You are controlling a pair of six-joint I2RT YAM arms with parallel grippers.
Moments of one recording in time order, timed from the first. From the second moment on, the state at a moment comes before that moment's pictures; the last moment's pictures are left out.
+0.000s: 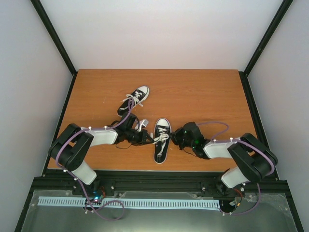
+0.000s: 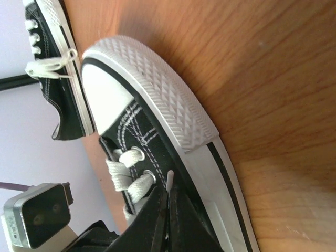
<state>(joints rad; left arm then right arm) -0.56 1.60 0.64 0.04 0.71 -0.69 0.66 1.51 0.39 0.52 -0.21 1.57</state>
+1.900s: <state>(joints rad) -0.56 1.53 0.71 0.09 0.68 -0.62 0.55 0.80 0.21 -0.04 0.04 1.09</state>
